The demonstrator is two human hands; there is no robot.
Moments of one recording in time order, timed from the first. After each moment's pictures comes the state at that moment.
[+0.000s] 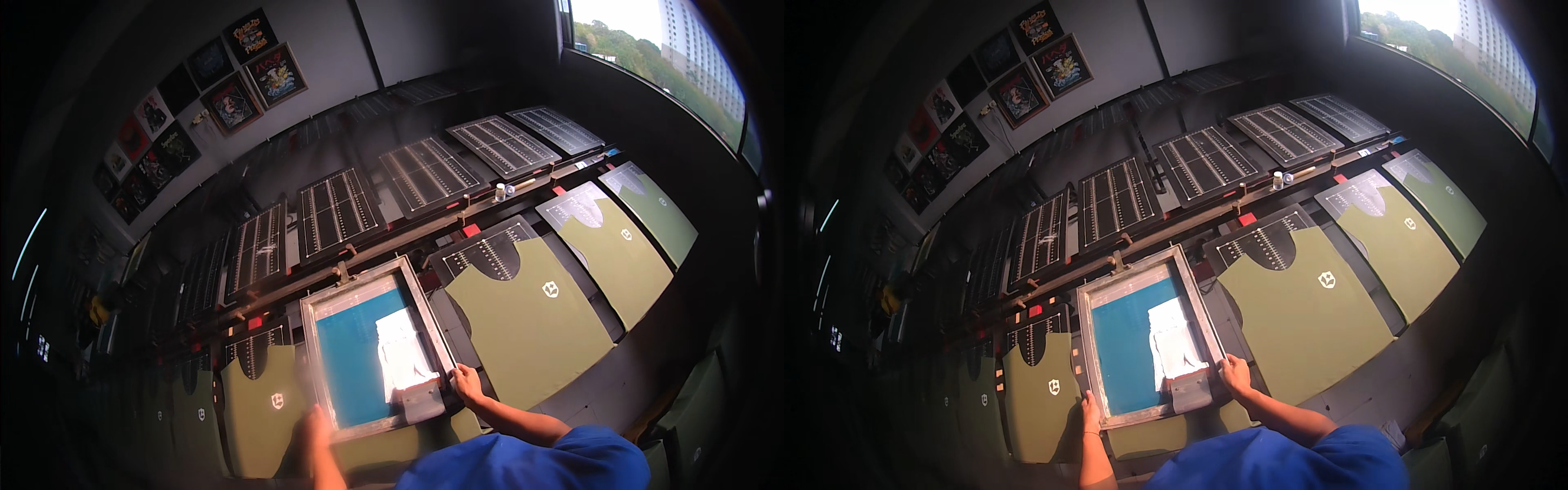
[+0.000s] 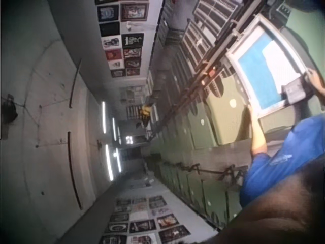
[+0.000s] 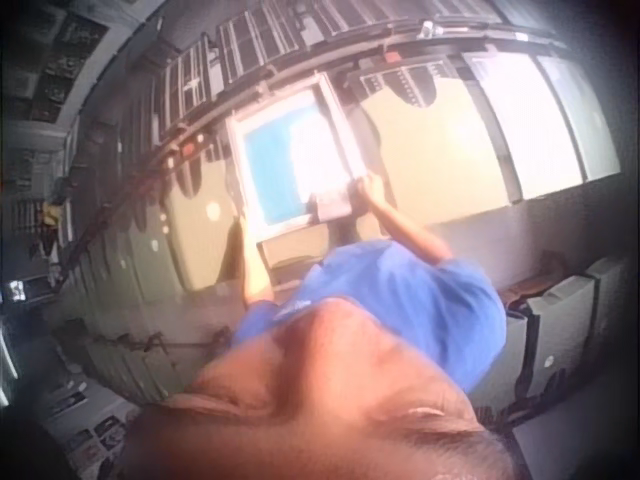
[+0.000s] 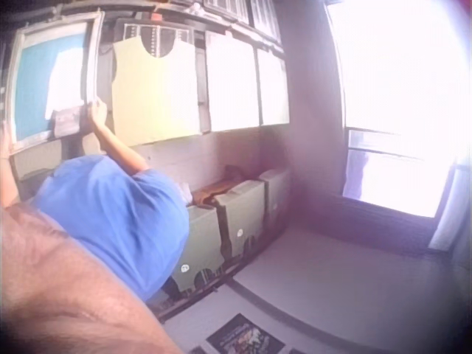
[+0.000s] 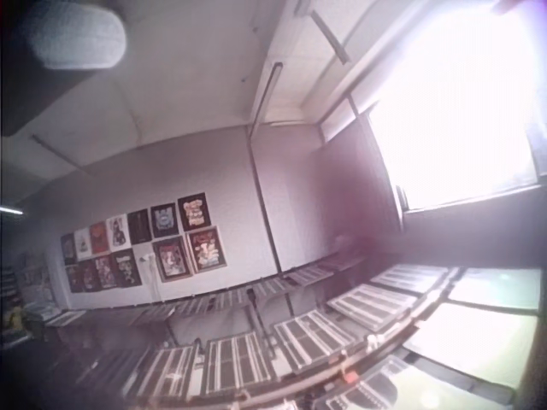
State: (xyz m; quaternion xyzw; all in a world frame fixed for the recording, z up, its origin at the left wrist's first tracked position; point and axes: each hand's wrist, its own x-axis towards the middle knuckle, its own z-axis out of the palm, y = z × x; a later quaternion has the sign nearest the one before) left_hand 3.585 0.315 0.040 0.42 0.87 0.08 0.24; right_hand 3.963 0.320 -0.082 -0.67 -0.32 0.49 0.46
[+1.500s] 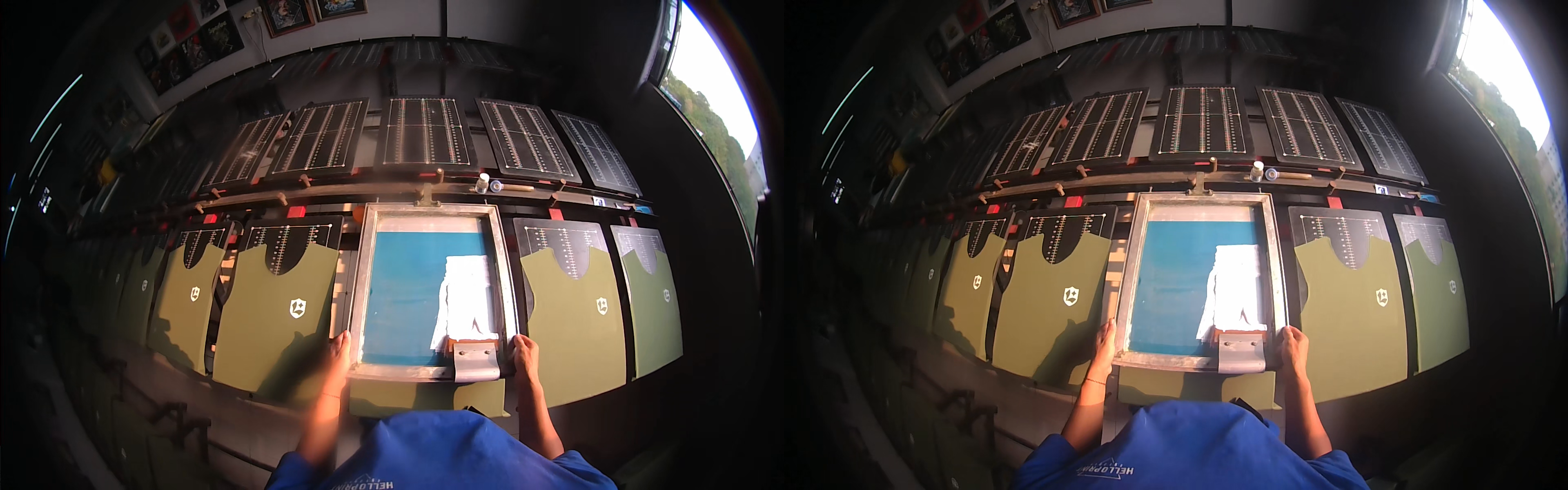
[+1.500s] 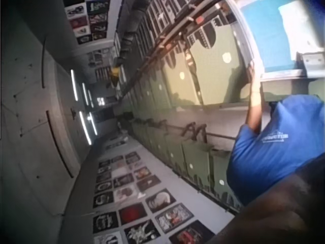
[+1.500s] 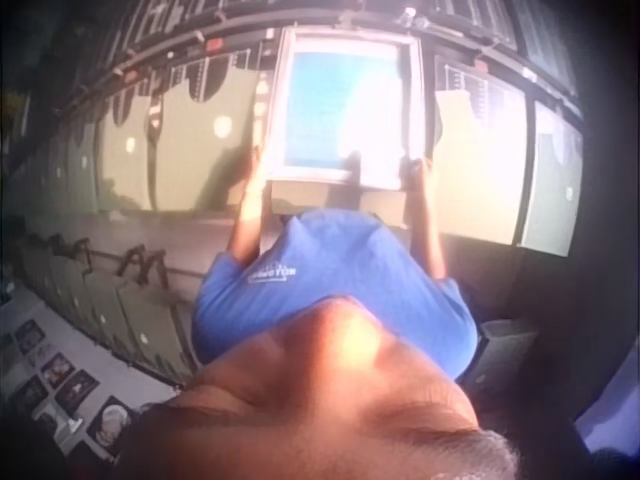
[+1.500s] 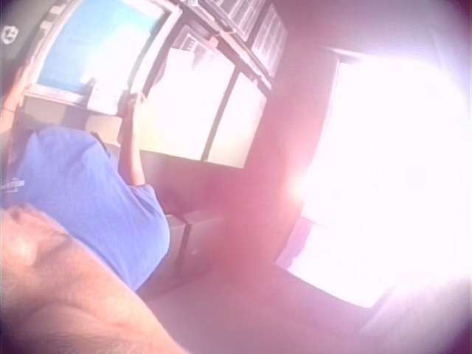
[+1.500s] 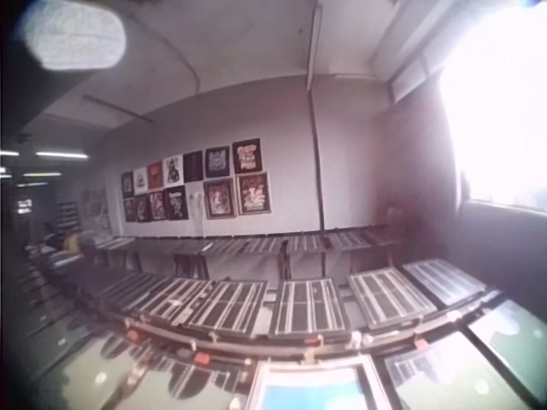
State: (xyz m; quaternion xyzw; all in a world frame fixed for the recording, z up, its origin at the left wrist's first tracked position) left_hand 3.978 0.322 -0.071 0.32 0.74 0.41 0.43; right_hand 4.430 0.358 -0.026 -0.68 -0.36 0.47 0.44
